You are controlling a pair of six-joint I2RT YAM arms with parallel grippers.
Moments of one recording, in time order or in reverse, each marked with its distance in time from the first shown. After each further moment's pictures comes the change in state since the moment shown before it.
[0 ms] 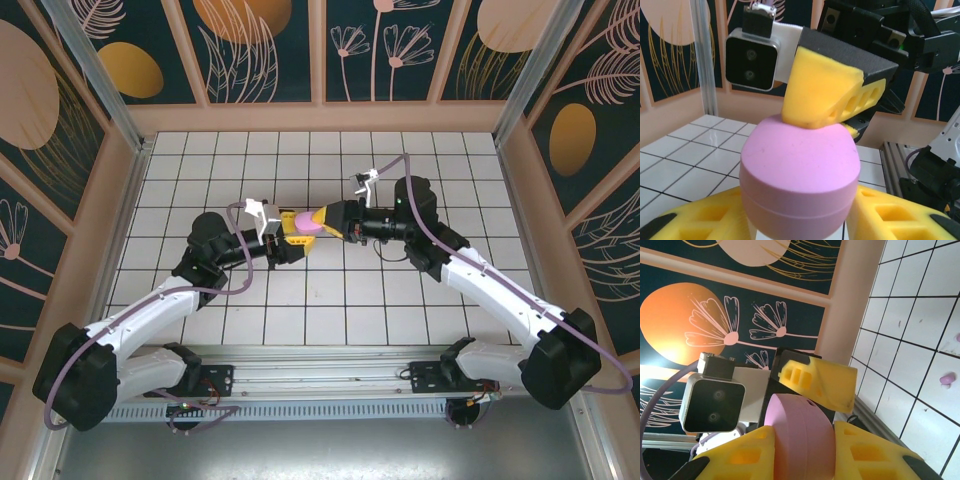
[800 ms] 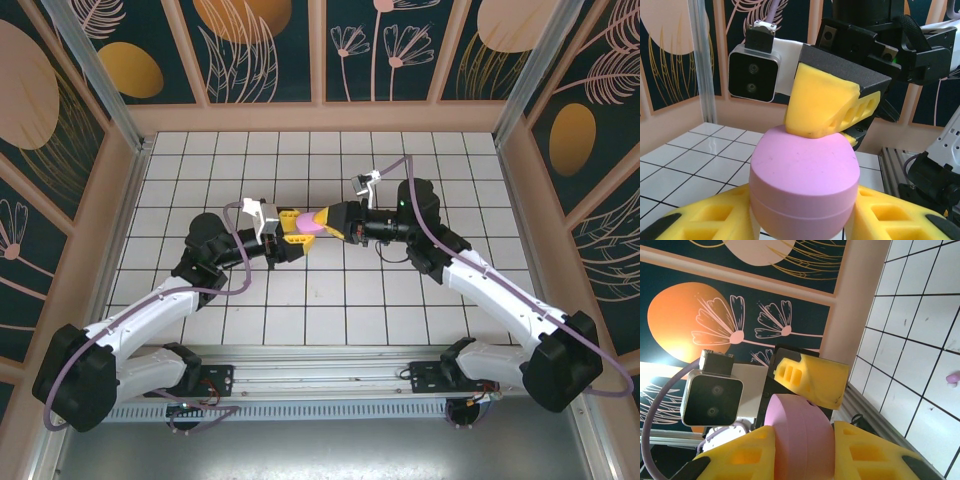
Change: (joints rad) left arm 0.000 -0.005 0.000 0.032 0.011 -0.015; right arm -0.006 -0.017 -0.025 0.036 -0.015 0.026
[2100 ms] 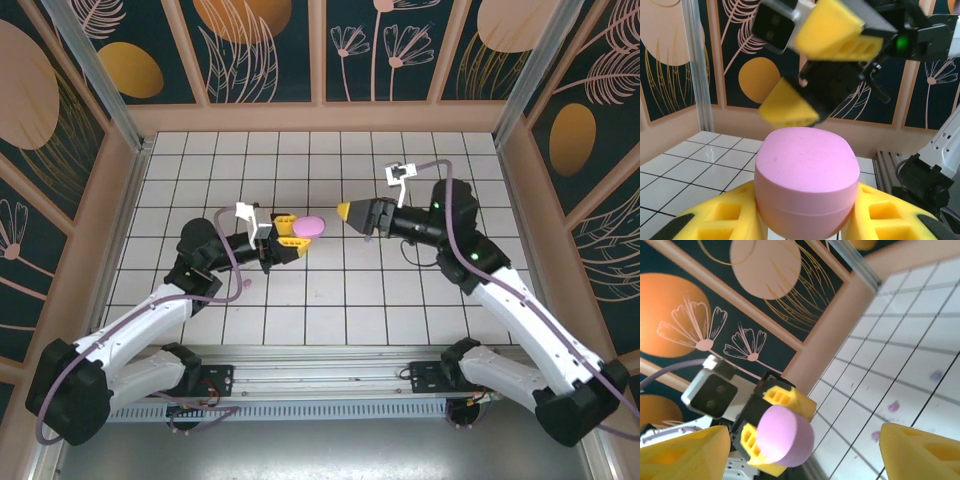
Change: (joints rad) left arm 0.000 -0.085 -0.024 -0.030 0.008 -0.007; right arm -0.060 -0.225 0.074 -0.269 0.174 -0.499
